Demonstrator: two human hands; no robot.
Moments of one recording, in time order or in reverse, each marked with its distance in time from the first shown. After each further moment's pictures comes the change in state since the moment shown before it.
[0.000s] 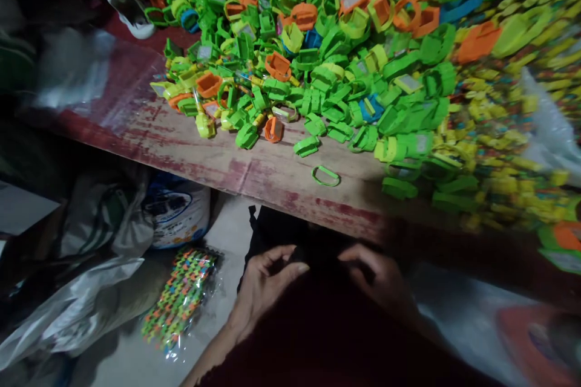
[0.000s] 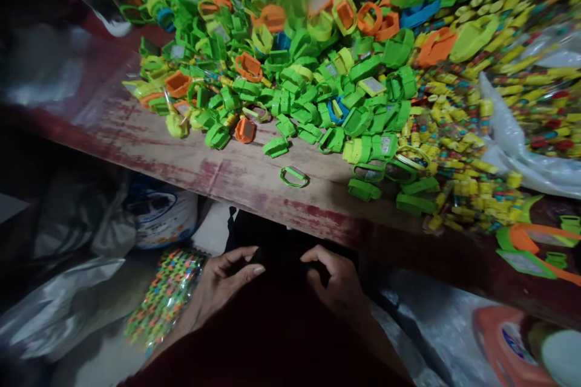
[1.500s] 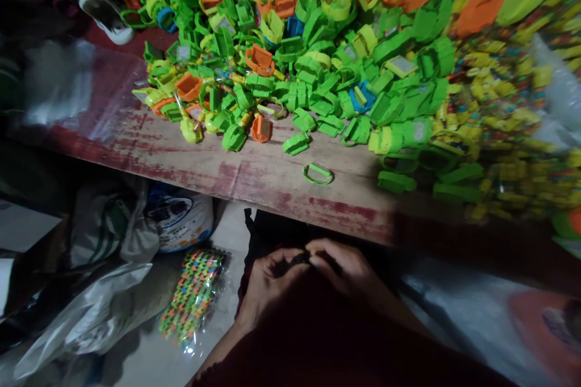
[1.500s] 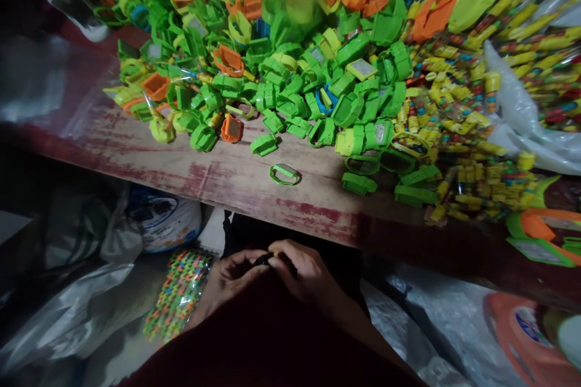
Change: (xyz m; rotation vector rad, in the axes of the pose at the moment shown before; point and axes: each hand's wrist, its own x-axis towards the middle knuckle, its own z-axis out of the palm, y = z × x) left_hand 0.012 -0.016 0.009 0.022 -0.055 -0.045; right_hand 0.027 -0.011 0.024 0.232 -0.161 -0.165
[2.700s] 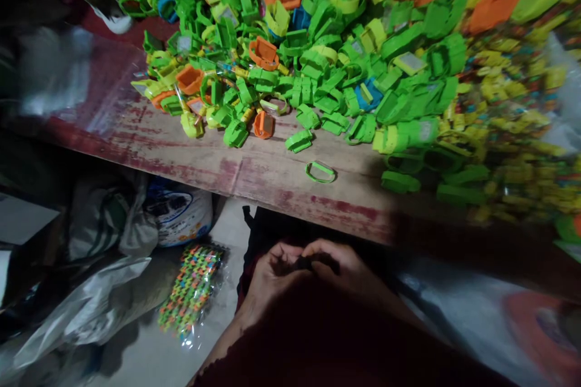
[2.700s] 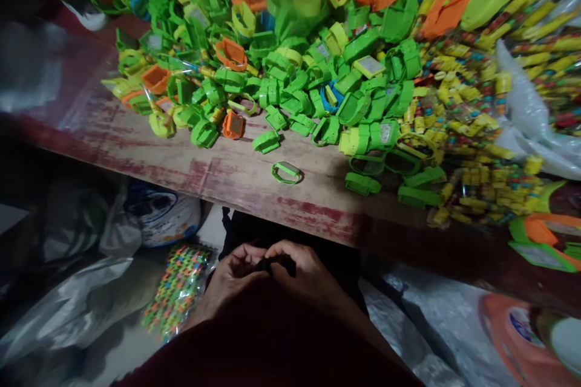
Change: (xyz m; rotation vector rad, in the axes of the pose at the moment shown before) left_hand 0.003 -0.009 0.005 -0.334 -0.012 -0.149; right_hand 0.011 -0.015 -0.008 0.252 -0.201 0.346
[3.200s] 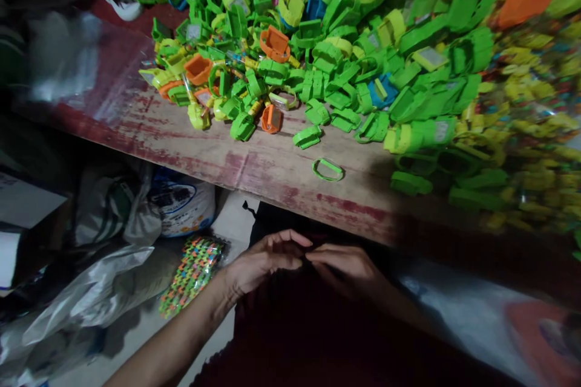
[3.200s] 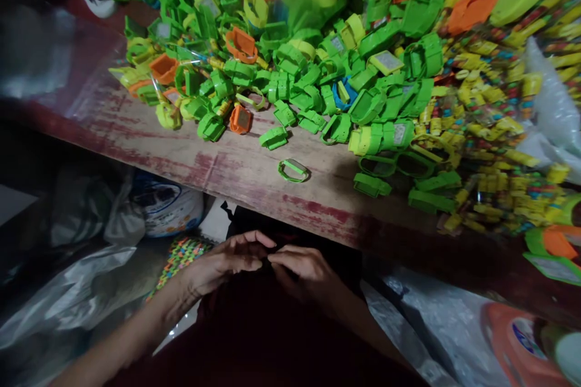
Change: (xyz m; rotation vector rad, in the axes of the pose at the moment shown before) left_hand 0.015 0.035 -0.024 0.067 -0.343 -0.157; right_hand 0.003 0.025 0.006 -0.198 0.137 -0.589
